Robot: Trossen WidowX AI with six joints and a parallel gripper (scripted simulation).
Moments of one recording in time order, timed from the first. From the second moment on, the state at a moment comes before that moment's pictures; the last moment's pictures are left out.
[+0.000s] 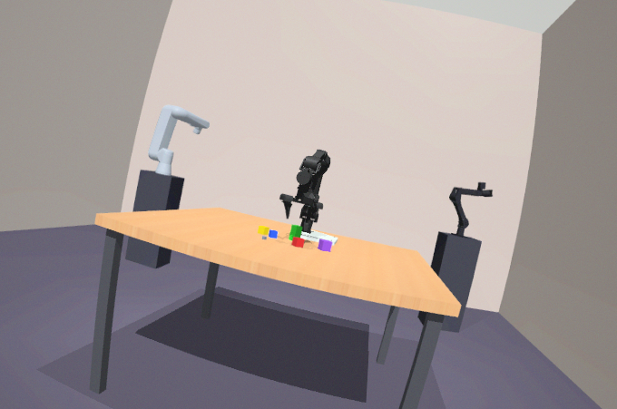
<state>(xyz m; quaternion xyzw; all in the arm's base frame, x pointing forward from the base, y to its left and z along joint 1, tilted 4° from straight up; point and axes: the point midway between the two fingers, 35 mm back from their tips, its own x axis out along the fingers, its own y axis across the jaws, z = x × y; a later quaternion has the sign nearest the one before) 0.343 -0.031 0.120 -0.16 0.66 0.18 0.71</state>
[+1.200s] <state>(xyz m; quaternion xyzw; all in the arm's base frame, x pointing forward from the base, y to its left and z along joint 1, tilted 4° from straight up) 0.348 -0.005 0.058 -0.21 0.65 0.24 0.69</state>
